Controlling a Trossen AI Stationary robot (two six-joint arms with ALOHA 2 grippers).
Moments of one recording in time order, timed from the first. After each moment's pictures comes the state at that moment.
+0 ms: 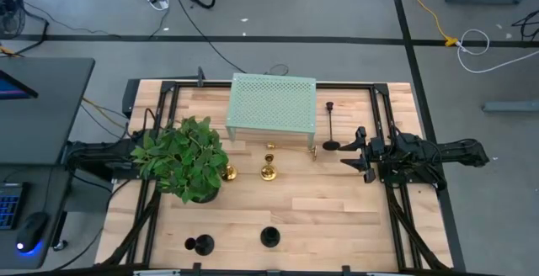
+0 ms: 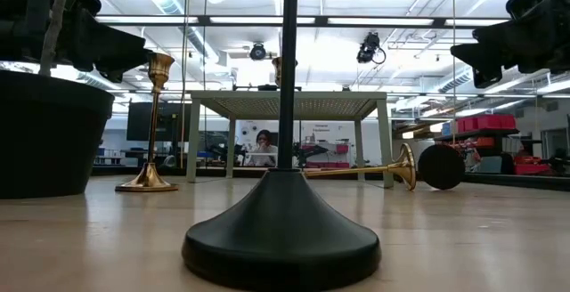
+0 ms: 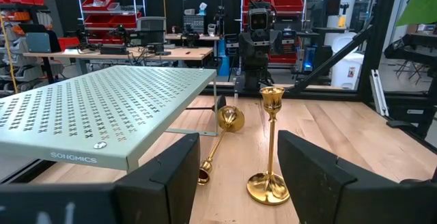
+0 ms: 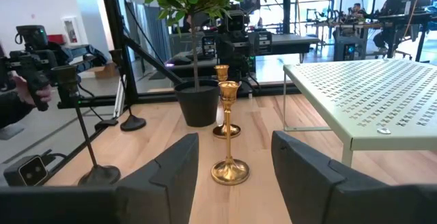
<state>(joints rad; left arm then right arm) 0.04 0.02 0.01 0.05 -0.11 -0.01 0.07 0.01 0.02 0.01 0.01 0.07</state>
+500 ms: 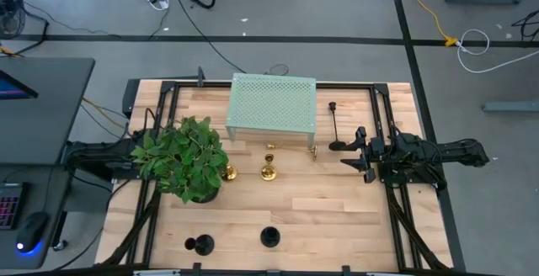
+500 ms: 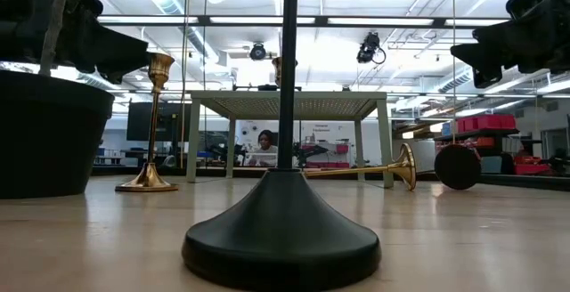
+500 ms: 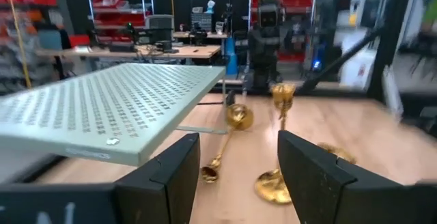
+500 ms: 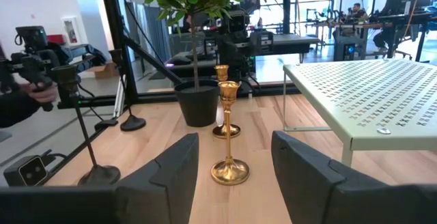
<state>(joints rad) 0.05 0.03 0.01 0.04 -0.13 0.04 0.07 0.01 0.02 0.01 0.01 0.07</state>
